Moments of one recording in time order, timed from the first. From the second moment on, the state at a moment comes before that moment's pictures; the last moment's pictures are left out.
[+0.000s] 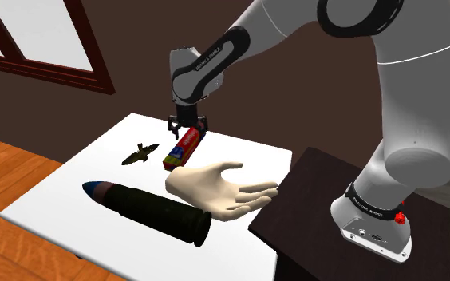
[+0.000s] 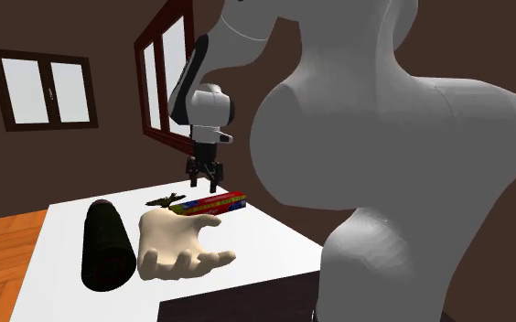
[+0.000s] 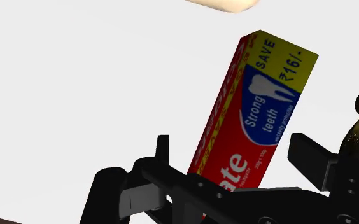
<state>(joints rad) -0.01 0.54 0.23 -1.82 0.00 2.32 1.06</state>
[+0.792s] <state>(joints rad) 0.01 0.79 0.17 -1.61 -0.01 2.36 1.14</state>
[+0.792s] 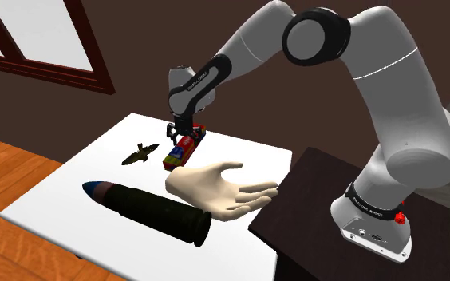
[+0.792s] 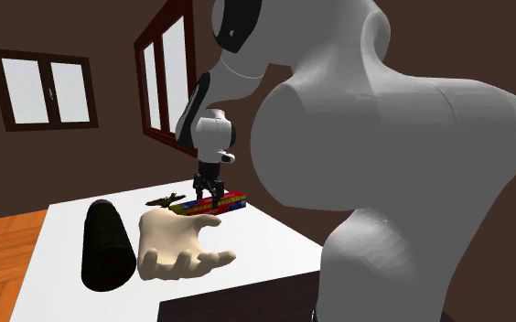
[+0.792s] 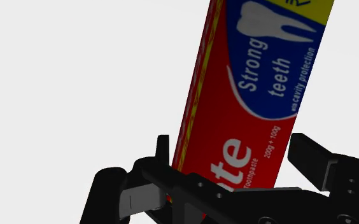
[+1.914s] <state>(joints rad) 0.01 0.75 0.18 -1.61 0.00 2.33 1.15</state>
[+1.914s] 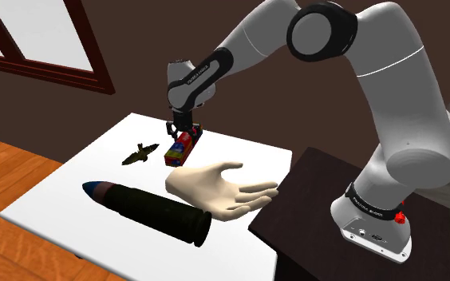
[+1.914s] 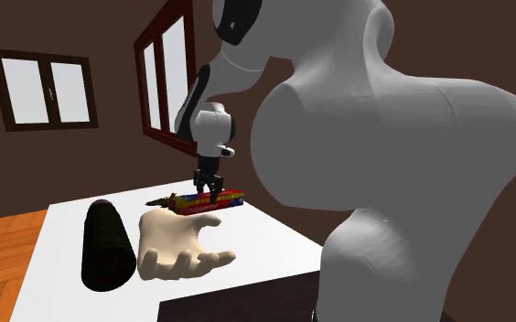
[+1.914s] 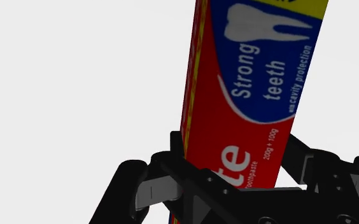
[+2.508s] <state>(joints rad) 0.01 0.66 0.19 -1.62 0.01 2.25 1.15</state>
